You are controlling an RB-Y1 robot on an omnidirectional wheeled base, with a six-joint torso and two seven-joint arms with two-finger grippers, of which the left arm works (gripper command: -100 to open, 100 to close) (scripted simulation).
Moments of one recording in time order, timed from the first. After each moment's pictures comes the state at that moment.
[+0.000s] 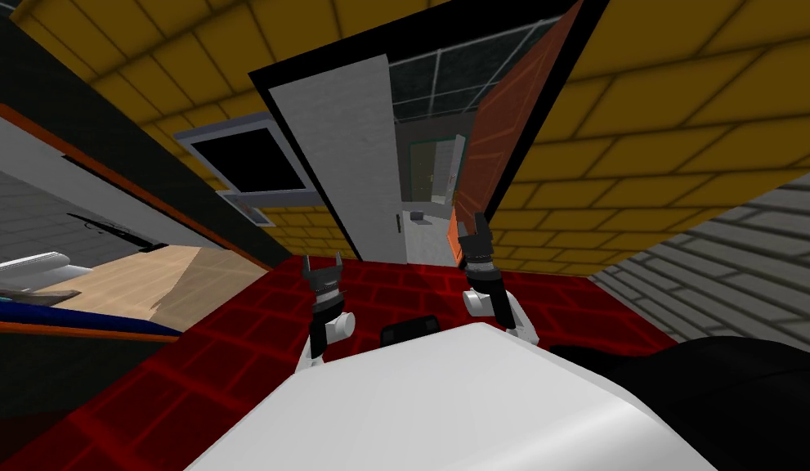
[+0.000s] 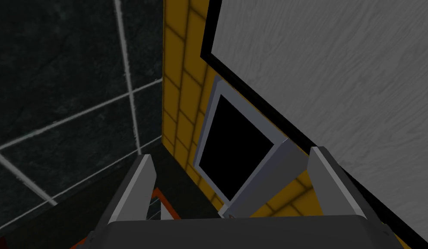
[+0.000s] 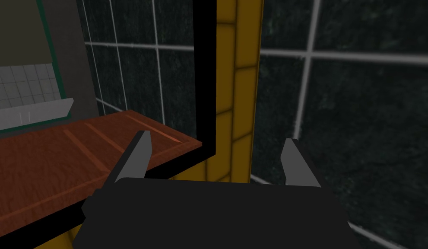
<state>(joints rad) 0.31 0.06 -0.03 -1.85 0.17 -0.70 0.46</state>
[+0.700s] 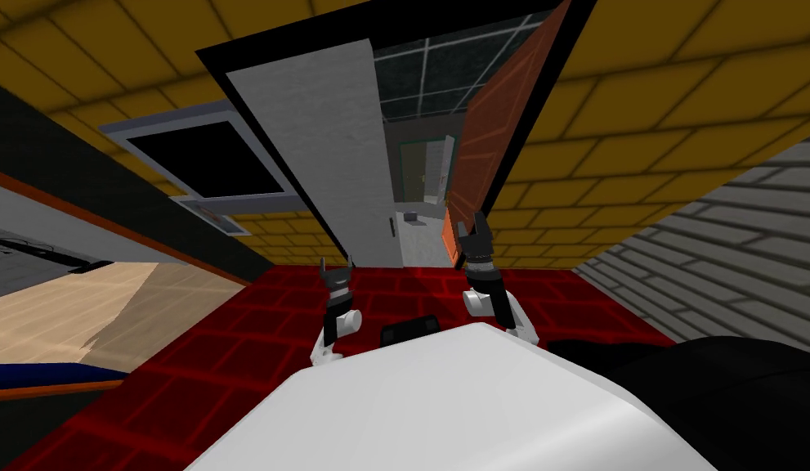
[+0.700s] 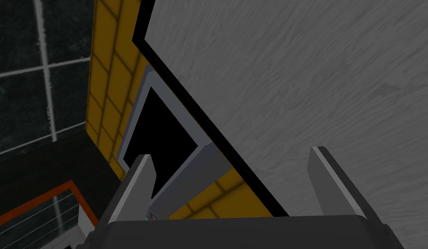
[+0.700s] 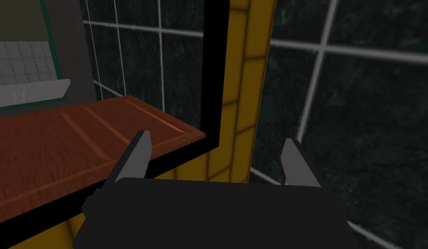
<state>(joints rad) 0.22 0.08 -0.07 -1.63 0.24 -0.74 0.59</state>
